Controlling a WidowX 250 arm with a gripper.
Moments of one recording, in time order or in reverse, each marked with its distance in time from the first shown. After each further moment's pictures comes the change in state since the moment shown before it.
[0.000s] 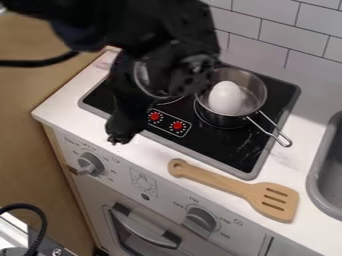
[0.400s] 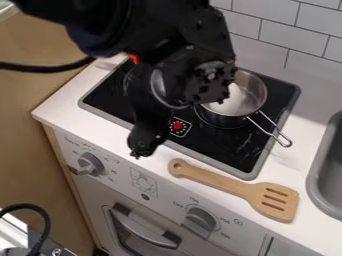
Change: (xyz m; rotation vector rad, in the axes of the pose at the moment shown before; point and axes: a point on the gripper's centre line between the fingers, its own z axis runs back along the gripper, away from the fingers) arm -0.024 -0.001 0.003 -0.012 0.102 0.076
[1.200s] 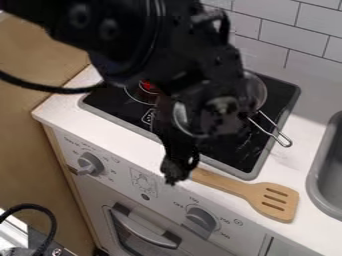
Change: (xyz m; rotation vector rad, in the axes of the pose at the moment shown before) arm -0.042 0.008 -0.007 -0.034 0.144 0.108
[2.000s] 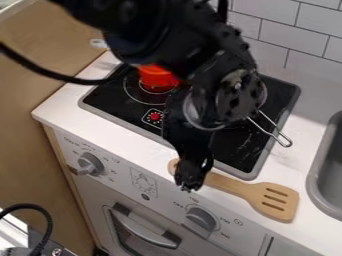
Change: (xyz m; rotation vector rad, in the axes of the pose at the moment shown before) arm -0.003 0.002 -0.004 0.154 0.060 0.105
